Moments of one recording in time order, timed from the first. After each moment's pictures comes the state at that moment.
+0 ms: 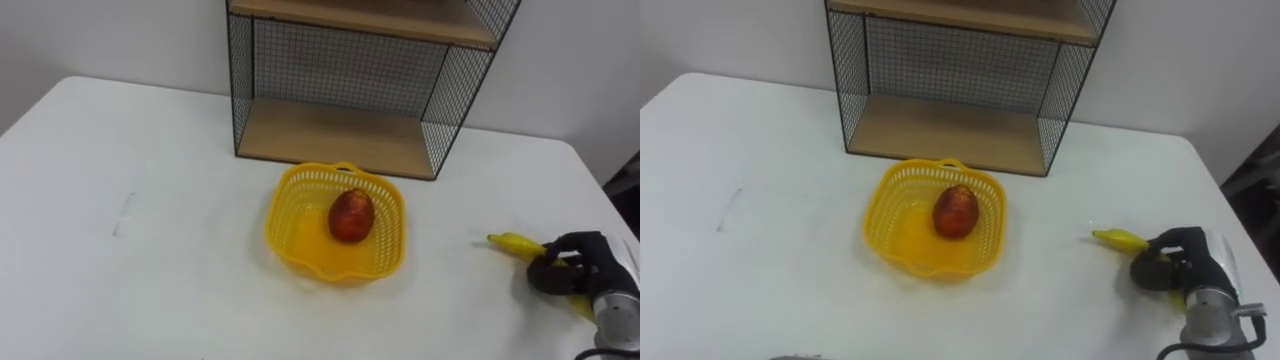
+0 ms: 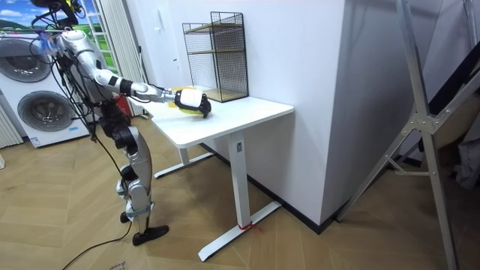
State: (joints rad) left arm 0.35 0.26 0.10 0.97 0.45 0.13 0.02; right arm -0.05 -0.45 -0.21 0.76 -0.29 -0.04 -0.09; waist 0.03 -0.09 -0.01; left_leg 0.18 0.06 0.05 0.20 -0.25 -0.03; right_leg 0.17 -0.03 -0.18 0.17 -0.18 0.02
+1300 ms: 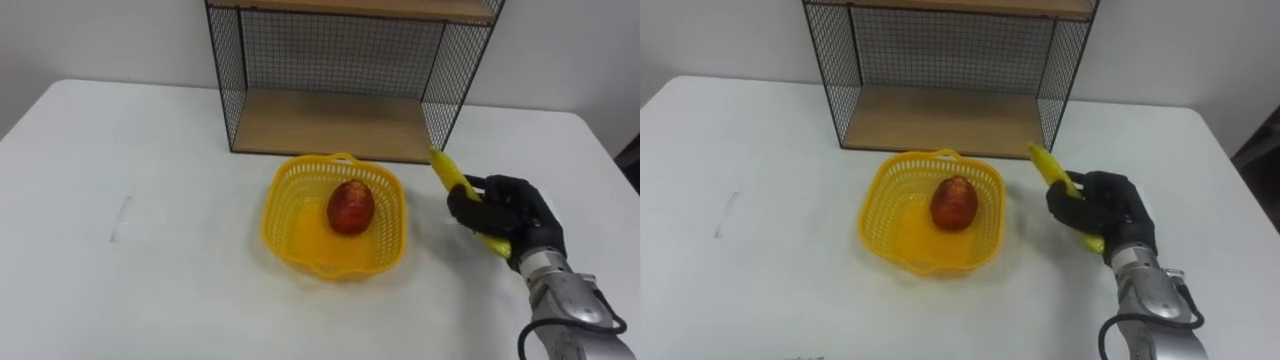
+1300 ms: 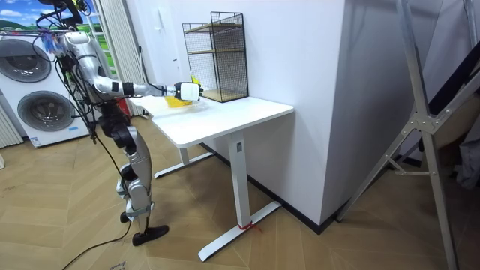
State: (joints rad) left arm 0.32 0.21 0.07 0.96 0.45 0.10 0.06; right arm 0.01 -0.33 -0.07 0.26 0.35 0.02 0.00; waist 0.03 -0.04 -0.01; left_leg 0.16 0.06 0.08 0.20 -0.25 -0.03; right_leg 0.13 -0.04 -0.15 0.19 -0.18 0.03
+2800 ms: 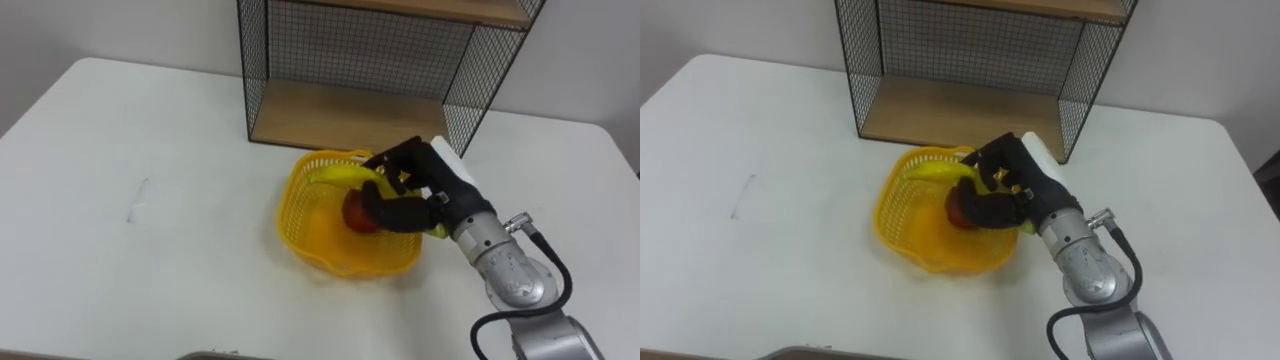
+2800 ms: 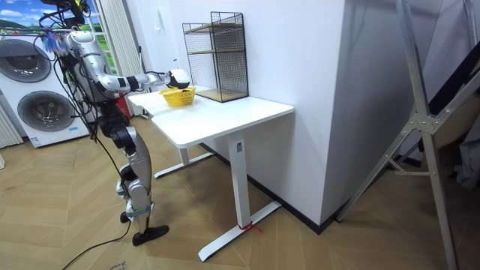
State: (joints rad) left arm 0.25 0.23 0.02 0.99 0.45 0.10 0.03; right arm 0.00 -0.32 0.18 -0.03 -0.25 0.02 0.15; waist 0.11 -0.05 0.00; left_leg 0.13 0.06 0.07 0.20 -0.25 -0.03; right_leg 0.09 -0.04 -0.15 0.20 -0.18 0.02
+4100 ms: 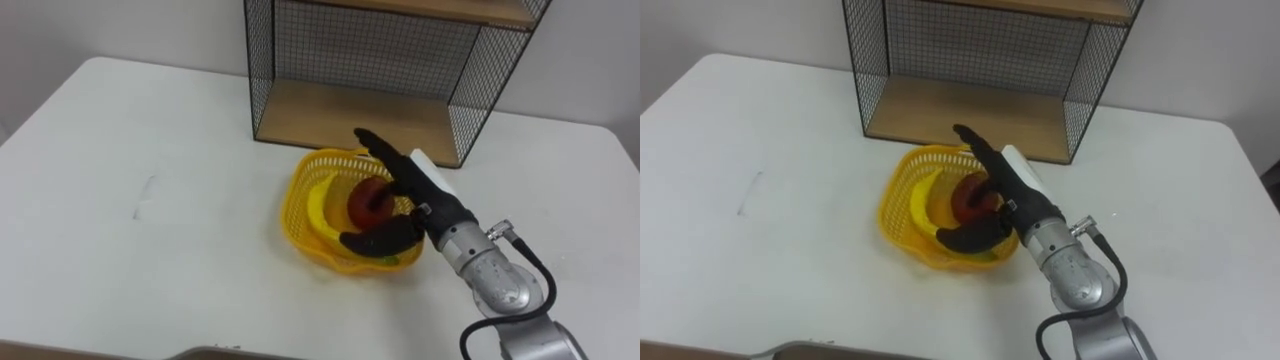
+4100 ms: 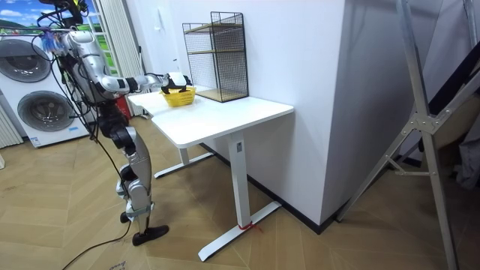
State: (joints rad) left arm 0.25 0.23 0.01 0.98 0.44 0.11 0.01; right arm 0.02 -0.31 0.21 -0.02 -0.22 0.02 0.16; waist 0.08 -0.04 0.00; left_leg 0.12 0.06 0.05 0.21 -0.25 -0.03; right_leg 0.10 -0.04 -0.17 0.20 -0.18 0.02
